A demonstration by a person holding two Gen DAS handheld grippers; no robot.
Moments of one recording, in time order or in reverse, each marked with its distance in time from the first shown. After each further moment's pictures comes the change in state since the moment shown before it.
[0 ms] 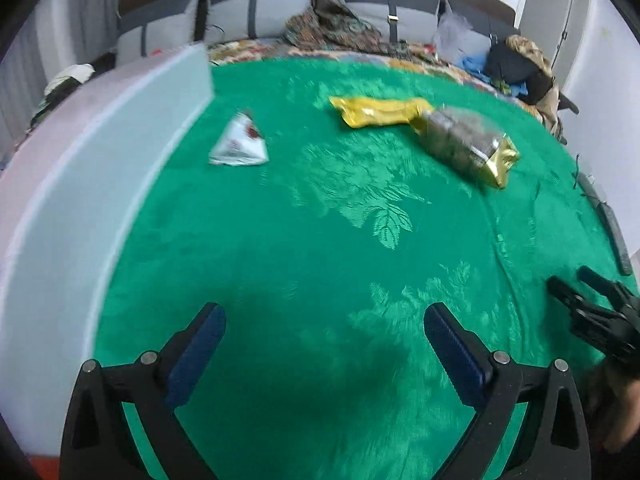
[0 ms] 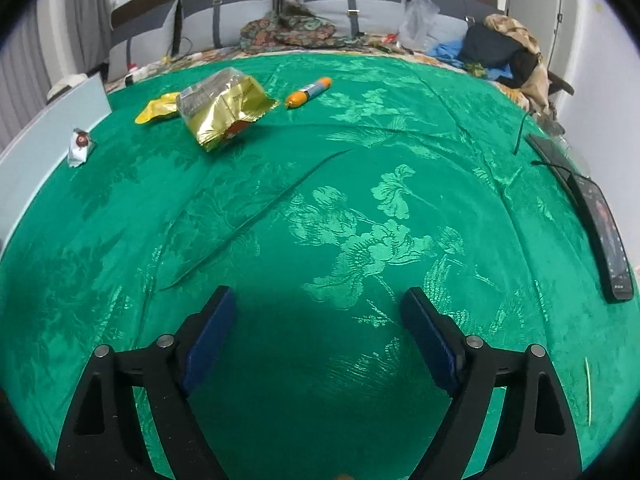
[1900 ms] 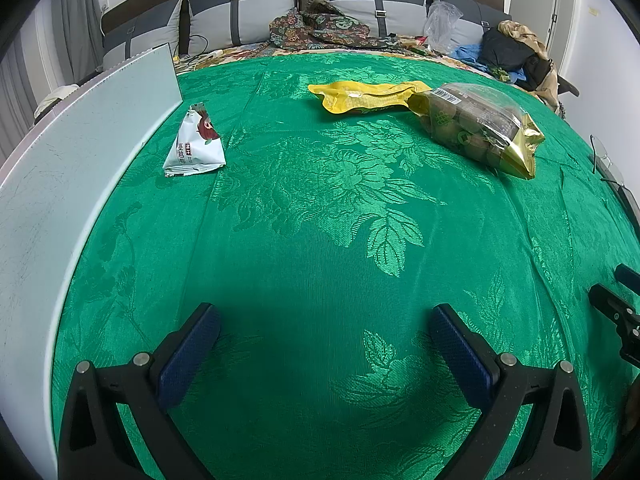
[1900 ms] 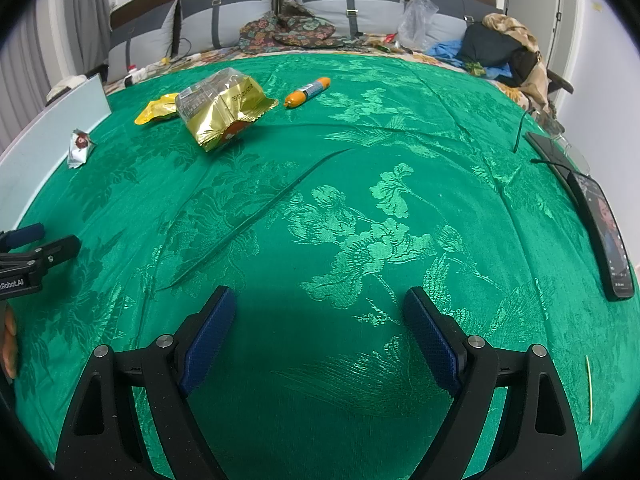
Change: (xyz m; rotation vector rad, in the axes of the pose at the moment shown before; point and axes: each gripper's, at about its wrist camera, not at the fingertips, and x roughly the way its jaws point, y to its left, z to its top) left arm 0.043 -0.015 -0.001 0.068 -0.031 0.030; right arm 0.005 0.001 -0.002 0.004 0.000 -0.005
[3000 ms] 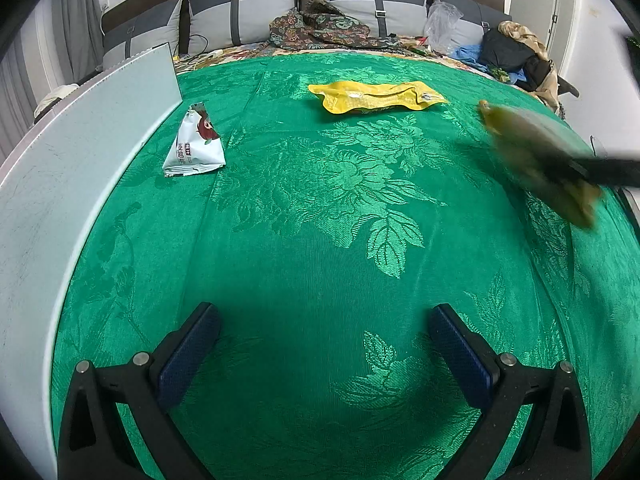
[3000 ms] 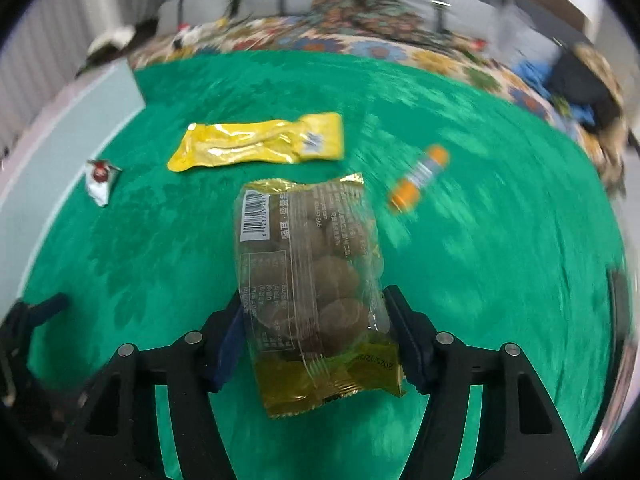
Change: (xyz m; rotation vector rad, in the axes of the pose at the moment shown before) left arm 0.002 0.000 0.001 -0.001 -0.001 -0.001; right arm 0.041 0.041 0.118 -0.146 0.128 0.152
